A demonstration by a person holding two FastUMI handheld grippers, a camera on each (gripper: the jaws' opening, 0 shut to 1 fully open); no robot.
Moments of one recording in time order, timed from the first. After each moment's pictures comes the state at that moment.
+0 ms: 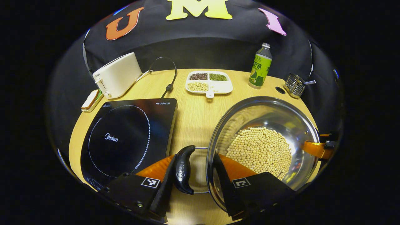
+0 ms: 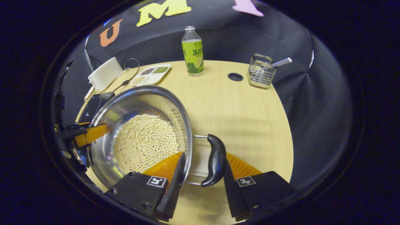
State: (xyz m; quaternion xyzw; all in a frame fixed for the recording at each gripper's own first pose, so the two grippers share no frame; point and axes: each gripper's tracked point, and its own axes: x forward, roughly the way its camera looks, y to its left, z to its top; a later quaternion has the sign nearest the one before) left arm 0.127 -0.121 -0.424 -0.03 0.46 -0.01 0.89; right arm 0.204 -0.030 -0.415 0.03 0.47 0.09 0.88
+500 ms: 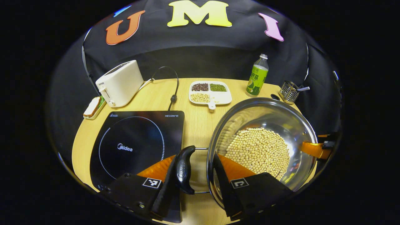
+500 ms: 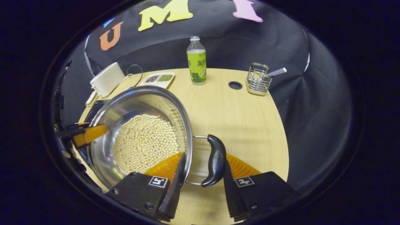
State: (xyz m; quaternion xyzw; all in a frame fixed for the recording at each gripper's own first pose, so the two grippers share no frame) left arm 0.131 -0.092 -0.381 -0.02 0.43 -0.03 0.90; right arm 0.193 -0.007 -0.369 0.03 0.45 0.08 0.89
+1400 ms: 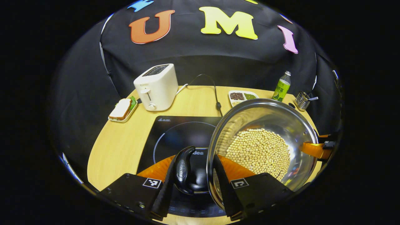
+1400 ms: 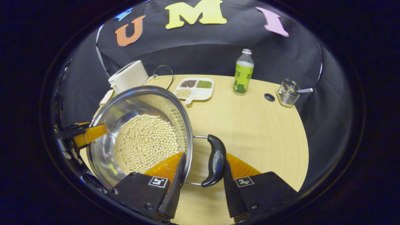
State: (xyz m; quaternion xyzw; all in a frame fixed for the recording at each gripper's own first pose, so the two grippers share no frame) left arm 0.110 0.066 -0.354 -0.02 0.42 0.02 0.91; right arm 0.179 0.156 -0.331 0.03 0.44 0.11 0.89
